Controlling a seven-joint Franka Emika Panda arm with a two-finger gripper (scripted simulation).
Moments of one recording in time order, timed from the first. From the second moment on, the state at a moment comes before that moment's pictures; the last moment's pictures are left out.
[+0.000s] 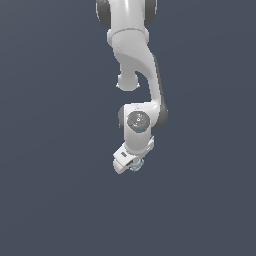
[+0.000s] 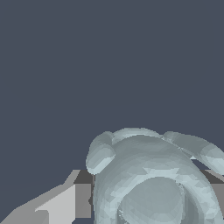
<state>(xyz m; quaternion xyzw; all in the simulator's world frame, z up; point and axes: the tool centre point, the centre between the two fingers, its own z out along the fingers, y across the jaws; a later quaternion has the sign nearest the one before) 0.052 0.030 0.040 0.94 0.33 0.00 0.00</state>
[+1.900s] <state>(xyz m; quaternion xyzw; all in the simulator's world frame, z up) -0.082 -0.139 0.168 0.94 0.33 0.00 0.00</state>
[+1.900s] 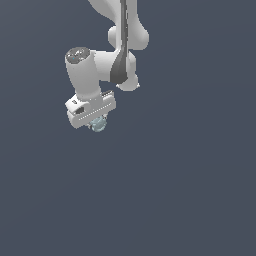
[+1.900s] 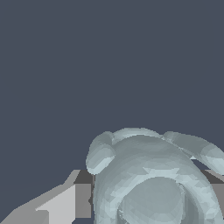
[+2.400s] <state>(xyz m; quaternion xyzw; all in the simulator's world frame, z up) -0.112 -0.182 0.200 0.94 0.33 0.00 0.00</state>
